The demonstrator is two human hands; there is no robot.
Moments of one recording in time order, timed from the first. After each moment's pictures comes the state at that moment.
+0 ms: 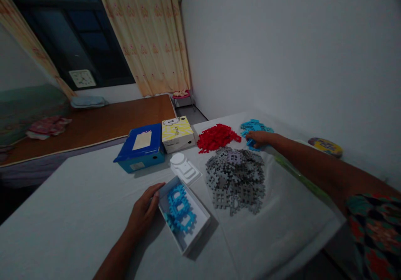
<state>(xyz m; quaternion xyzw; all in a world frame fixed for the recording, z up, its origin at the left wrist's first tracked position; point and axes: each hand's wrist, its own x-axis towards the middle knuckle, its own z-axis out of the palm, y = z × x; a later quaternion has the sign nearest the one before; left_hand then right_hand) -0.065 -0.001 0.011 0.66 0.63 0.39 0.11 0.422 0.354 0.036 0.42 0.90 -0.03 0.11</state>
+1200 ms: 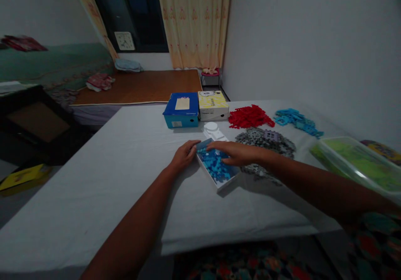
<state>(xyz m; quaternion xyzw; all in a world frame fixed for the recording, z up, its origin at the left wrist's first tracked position) -0.058 -0.003 0.003 0.67 0.59 0.42 0.15 0.178 0.079 0.099 0.08 0.96 -0.27 -0.03</state>
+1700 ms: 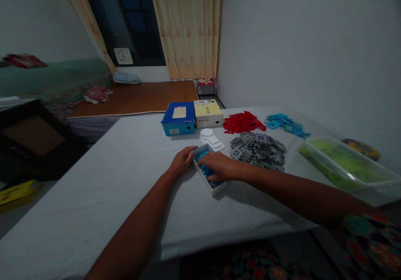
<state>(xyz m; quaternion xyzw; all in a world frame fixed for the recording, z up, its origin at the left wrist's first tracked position) -0.060 0.000 0.000 0.68 0.59 0.41 0.14 0.159 0.039 0.078 0.10 0.98 -0.14 -0.04</state>
